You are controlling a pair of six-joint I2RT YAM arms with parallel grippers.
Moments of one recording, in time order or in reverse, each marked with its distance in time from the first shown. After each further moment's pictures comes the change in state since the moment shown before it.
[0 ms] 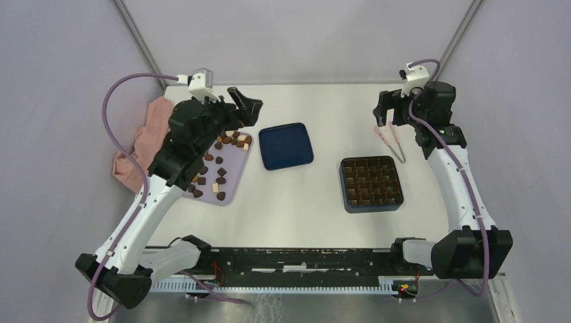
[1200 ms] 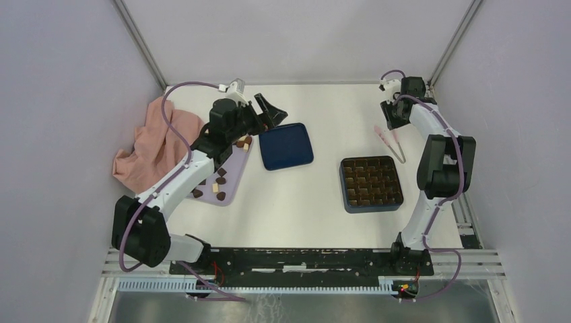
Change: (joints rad) left arm 0.049 0.307 -0.192 0.356 0.287 -0.240; right arm -0.068 0.701 0.304 -0.158 0.203 -0.319
